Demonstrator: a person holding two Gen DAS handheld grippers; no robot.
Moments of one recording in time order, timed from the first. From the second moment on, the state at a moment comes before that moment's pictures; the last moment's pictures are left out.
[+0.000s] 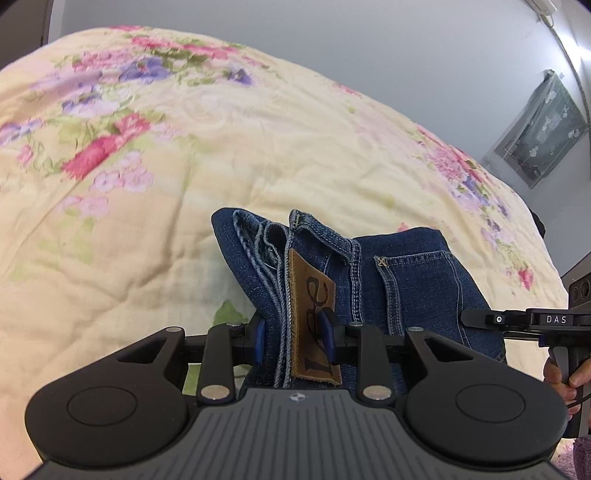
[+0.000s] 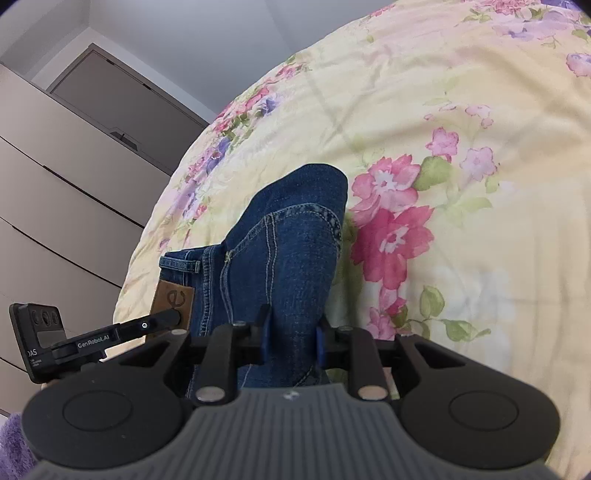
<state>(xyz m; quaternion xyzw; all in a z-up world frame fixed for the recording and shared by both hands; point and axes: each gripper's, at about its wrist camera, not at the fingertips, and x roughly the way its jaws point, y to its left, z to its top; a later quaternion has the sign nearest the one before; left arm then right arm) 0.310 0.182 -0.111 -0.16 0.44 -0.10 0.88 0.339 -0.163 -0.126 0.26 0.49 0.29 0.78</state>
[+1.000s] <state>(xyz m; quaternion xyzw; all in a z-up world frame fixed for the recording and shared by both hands) 0.225 0.179 0.035 -0.05 0.37 -0.06 0.92 0.262 -0.160 -0.027 0.09 0.42 0.25 0.87</state>
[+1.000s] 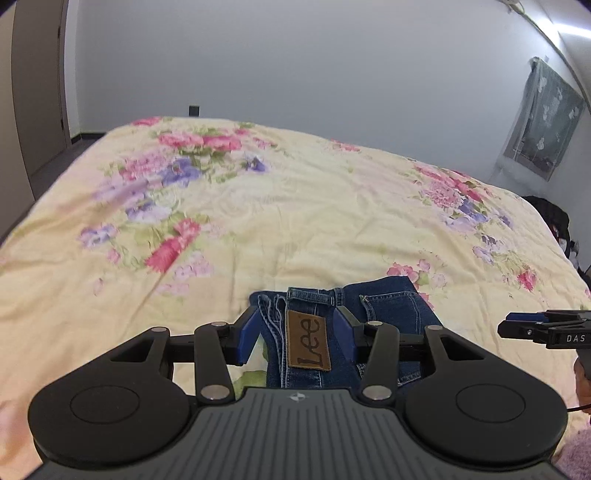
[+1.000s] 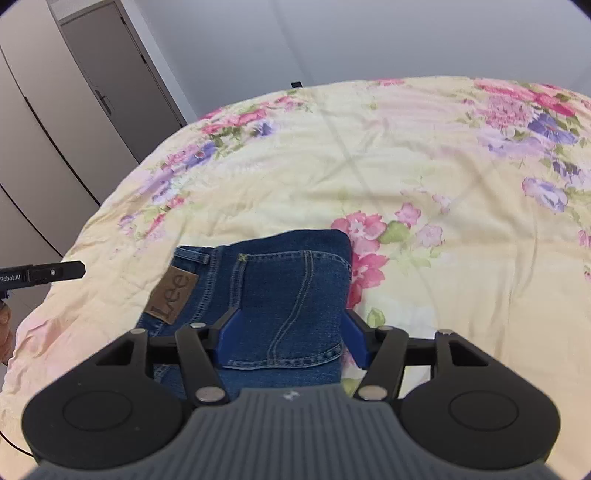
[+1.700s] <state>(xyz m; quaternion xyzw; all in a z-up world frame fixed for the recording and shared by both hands) 0.038 0.092 0.032 0.11 0.31 0.03 0.94 0.024 -0.162 0.015 0.04 0.29 0.23 0.93</state>
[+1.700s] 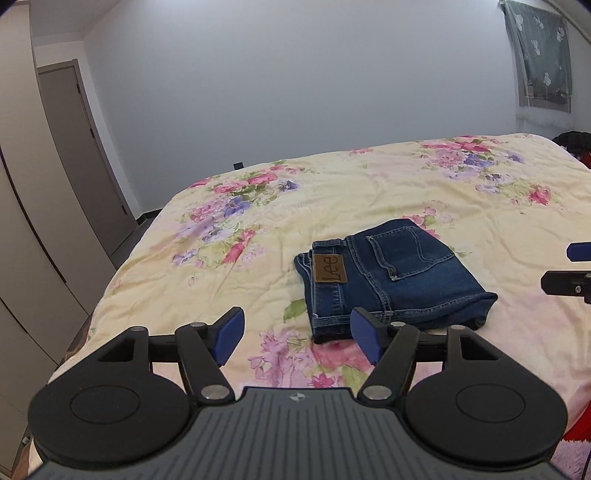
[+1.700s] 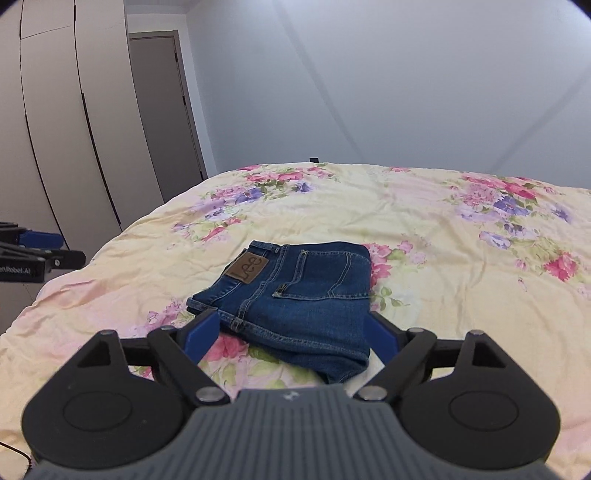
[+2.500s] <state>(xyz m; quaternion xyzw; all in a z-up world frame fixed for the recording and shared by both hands) 0.034 0.052 -0.039 0.02 0.38 0.05 0.93 0.010 -0.137 -0.044 0.02 0.33 0.18 0.93</state>
